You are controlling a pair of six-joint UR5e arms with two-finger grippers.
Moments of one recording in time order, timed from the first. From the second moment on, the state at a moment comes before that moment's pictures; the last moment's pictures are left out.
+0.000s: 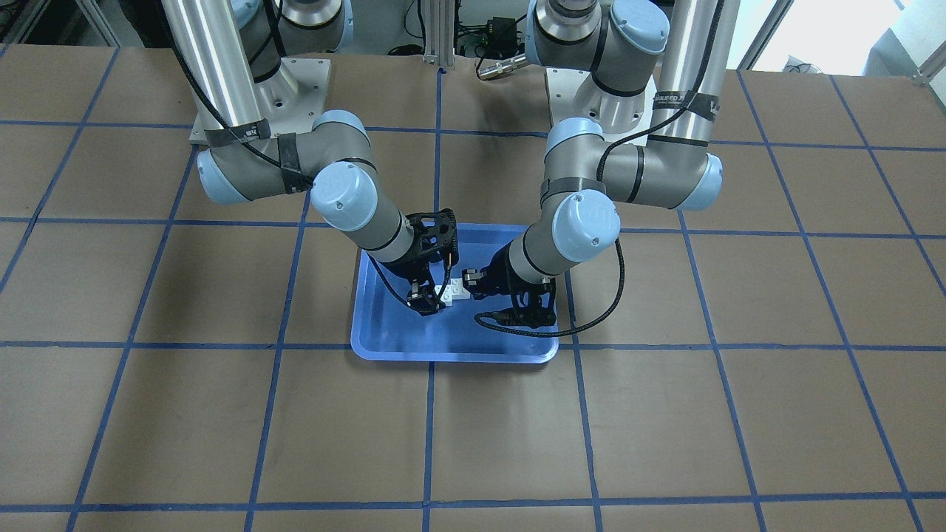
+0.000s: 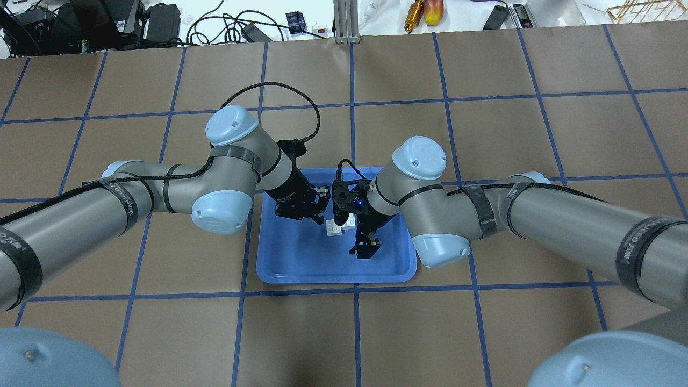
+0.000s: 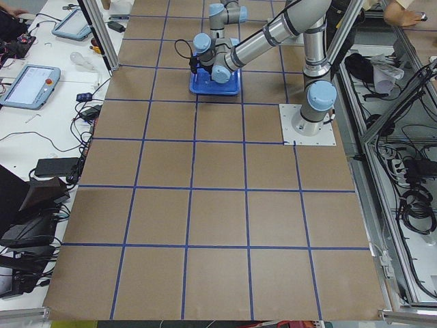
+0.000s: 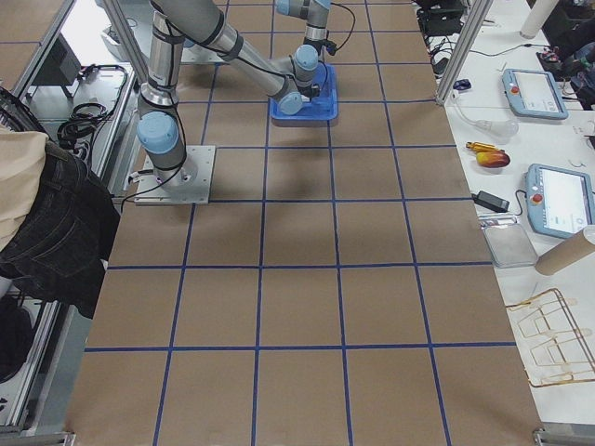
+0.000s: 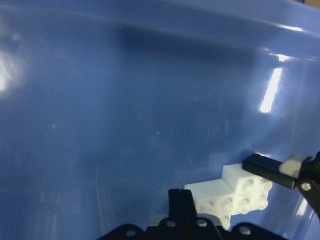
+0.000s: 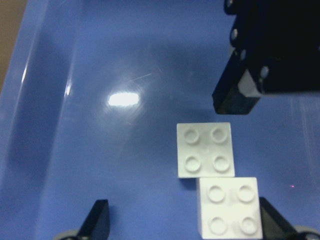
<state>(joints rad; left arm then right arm) -1.71 -1.95 -1.98 -0.91 1.19 -0.23 1.86 -1.15 2.06 -2.54 -1.16 -1.34</state>
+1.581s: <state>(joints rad) -1.71 -1.95 -1.98 -0.91 1.19 -0.23 1.81 -1.26 1.91 -2.23 -1.17 -1.33</state>
